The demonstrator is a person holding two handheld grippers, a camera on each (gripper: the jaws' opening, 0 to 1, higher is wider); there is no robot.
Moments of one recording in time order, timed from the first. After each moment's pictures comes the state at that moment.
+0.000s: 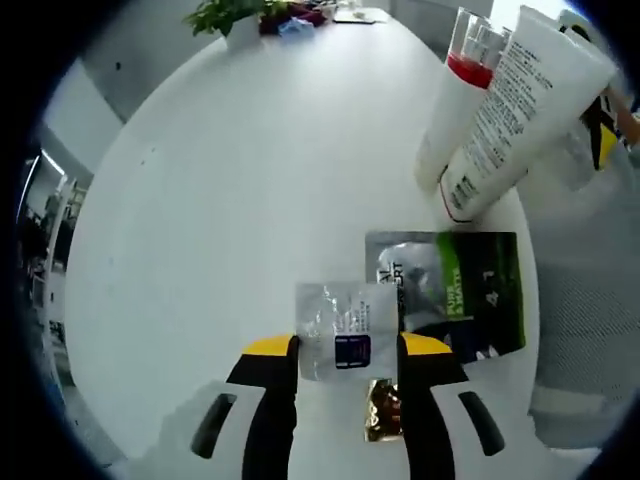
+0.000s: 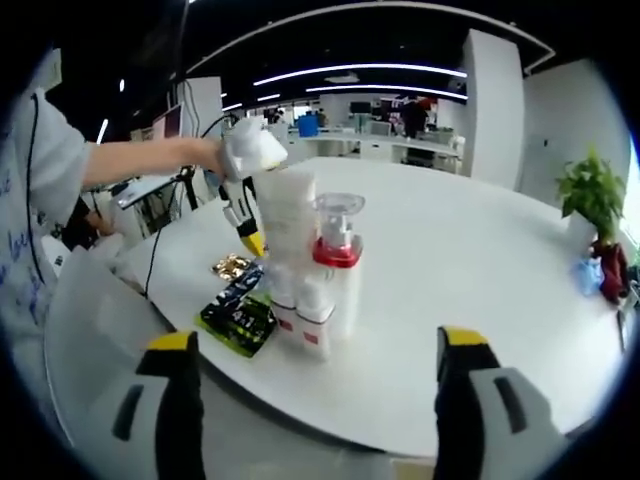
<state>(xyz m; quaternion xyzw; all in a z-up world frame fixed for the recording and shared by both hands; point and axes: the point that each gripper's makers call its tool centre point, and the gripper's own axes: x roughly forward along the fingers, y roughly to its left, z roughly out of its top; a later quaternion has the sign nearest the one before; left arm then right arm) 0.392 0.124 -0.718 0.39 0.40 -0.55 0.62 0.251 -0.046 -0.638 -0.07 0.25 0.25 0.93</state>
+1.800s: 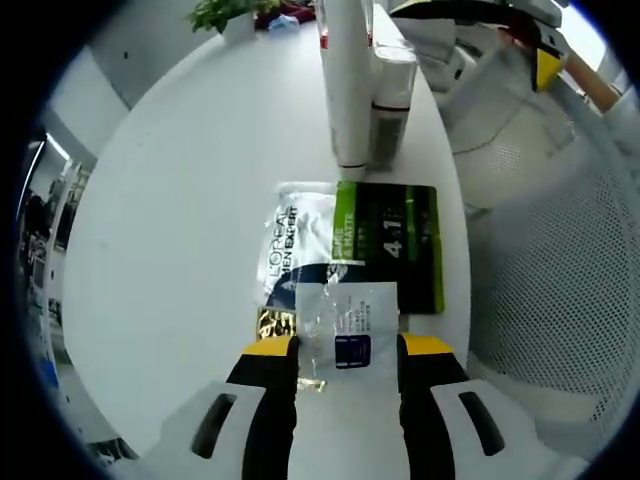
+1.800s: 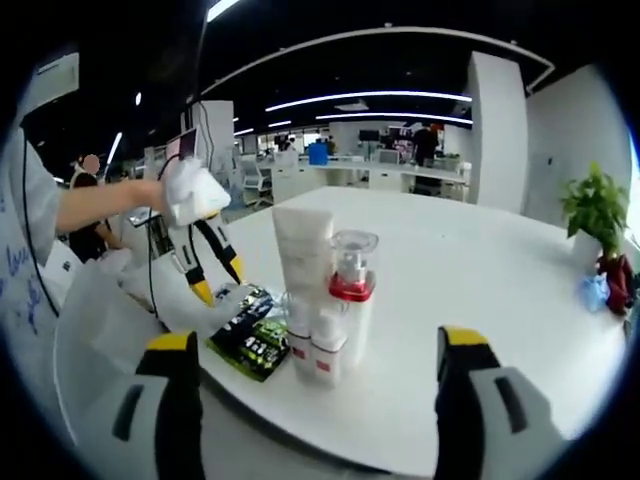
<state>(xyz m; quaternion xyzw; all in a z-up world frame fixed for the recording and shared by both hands) 0.298 0.167 -0.717 0.39 0.42 -0.53 0.62 0.252 -0.032 -0.616 -0.06 0.19 0.27 0.94</state>
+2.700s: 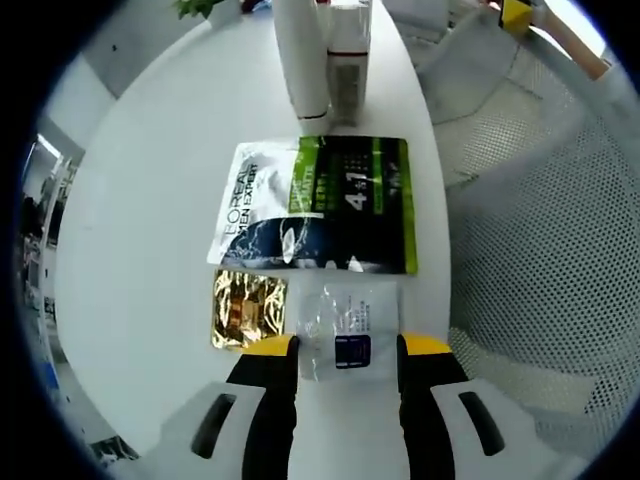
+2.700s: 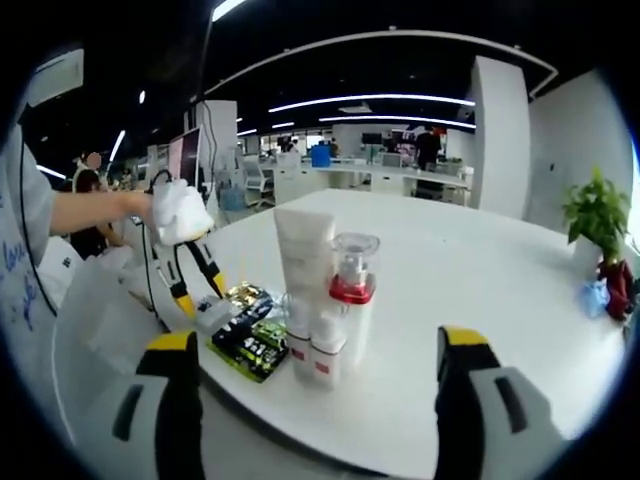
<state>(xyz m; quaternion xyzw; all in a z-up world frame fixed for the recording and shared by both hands) 0.271 0.192 -0.741 0.41 0.45 -0.53 0.60 0.253 -0.032 -0.614 -0.06 0.18 0.28 0.94</state>
